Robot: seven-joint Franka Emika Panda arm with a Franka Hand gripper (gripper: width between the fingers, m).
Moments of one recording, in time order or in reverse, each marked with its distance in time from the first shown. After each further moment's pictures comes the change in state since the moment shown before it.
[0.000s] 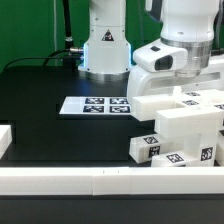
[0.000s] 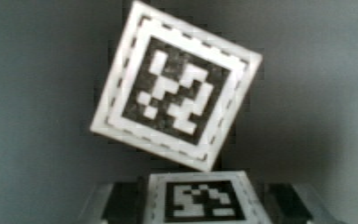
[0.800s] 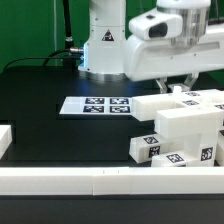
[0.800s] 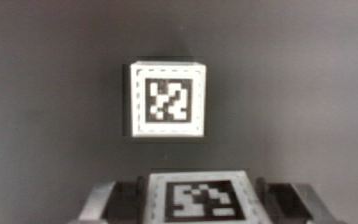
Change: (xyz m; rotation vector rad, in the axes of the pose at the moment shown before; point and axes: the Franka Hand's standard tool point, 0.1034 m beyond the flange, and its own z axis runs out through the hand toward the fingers) arm -0.018 -0.002 -0.068 0.044 -0.007 0.059
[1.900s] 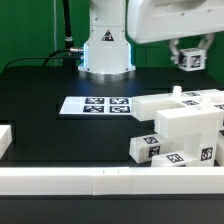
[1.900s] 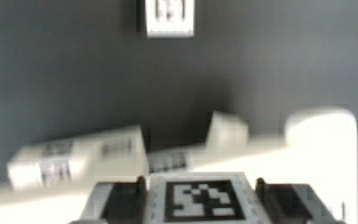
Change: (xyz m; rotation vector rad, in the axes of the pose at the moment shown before) arm 0.062 0.002 -0.071 0.025 0.040 0.004
